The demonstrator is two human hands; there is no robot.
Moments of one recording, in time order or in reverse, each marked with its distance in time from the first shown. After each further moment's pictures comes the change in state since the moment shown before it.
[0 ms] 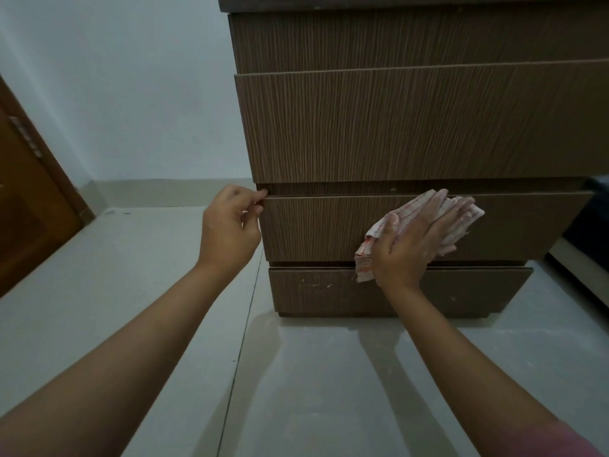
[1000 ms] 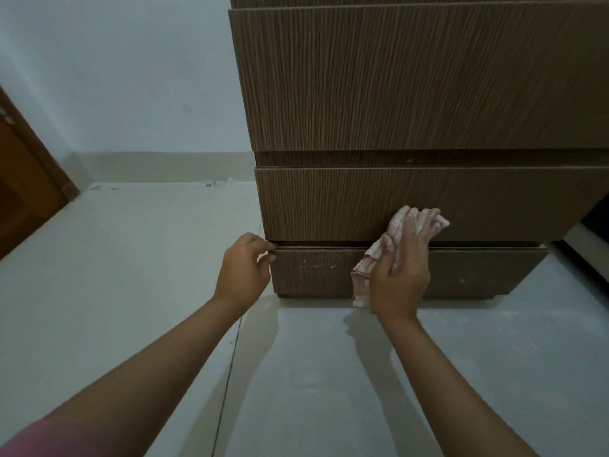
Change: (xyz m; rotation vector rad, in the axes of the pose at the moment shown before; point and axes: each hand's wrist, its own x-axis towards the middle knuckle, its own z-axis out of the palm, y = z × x) left_hand -0.077 -0.056 0.046 0.126 -0.270 -0.135; right_hand -0.064 0.017 -0.009 0.217 -0.171 -0.008
